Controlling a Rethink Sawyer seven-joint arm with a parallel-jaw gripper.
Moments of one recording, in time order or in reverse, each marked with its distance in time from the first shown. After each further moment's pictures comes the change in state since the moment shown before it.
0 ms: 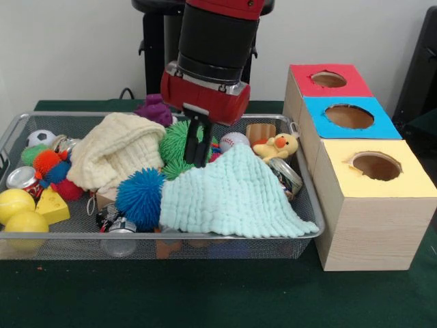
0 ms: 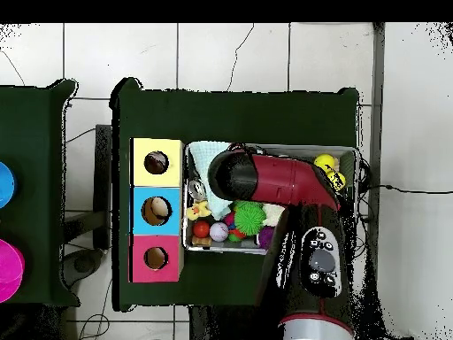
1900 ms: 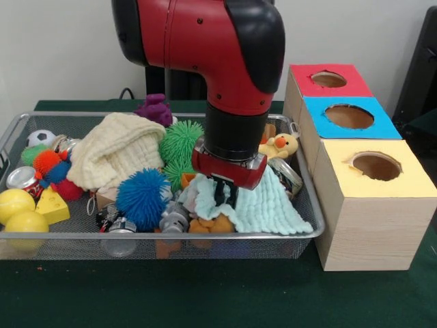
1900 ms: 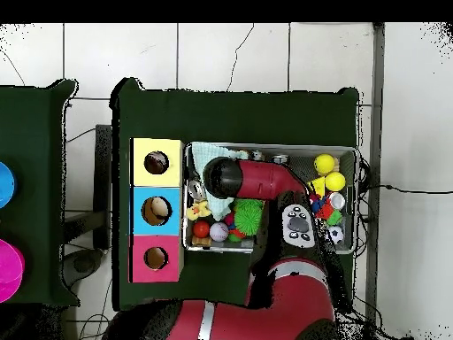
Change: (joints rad) arm 0.007 0.219 0.046 -0.052 0.014 -0.020 0.000
